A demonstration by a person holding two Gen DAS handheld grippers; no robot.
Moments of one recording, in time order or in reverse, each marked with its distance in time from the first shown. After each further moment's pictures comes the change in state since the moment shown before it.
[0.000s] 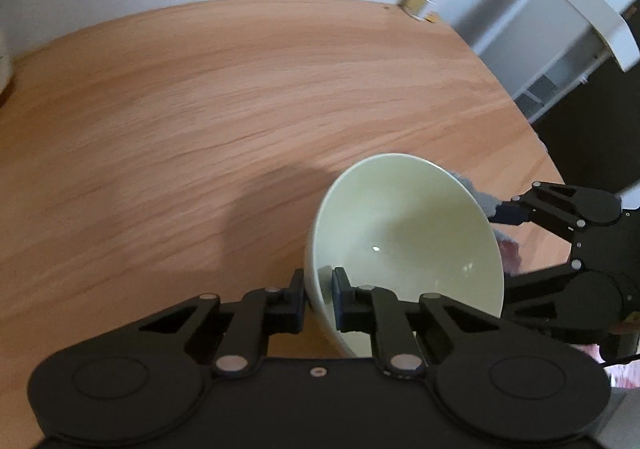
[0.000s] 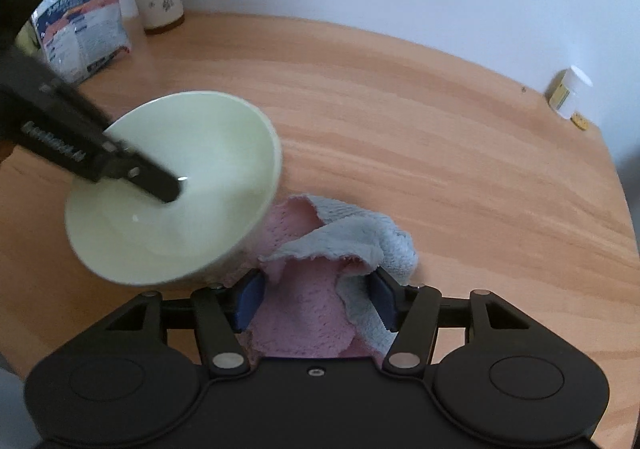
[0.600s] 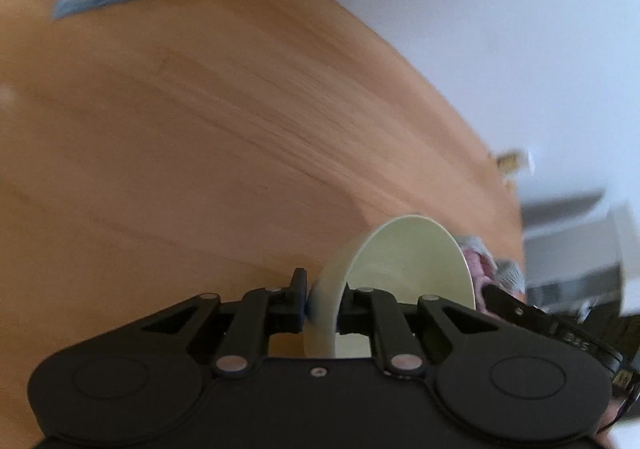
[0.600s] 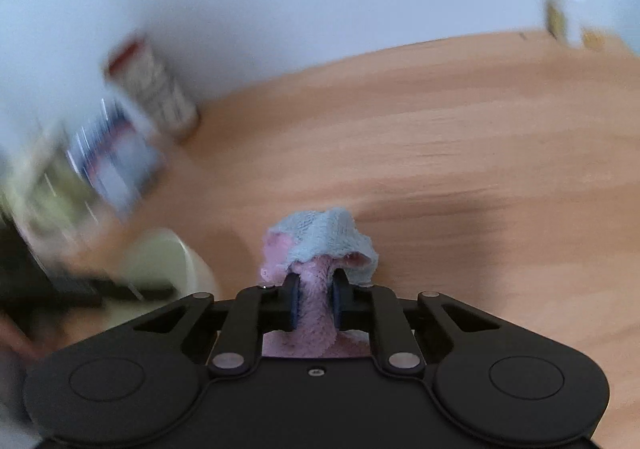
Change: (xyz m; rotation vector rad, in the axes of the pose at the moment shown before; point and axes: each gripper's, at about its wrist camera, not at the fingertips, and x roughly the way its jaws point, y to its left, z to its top) left arm -0.045 0.046 -0.078 -0.712 -0.250 -0.085; right arm -0.031 -0.100 0.008 0.524 -0.089 0.458
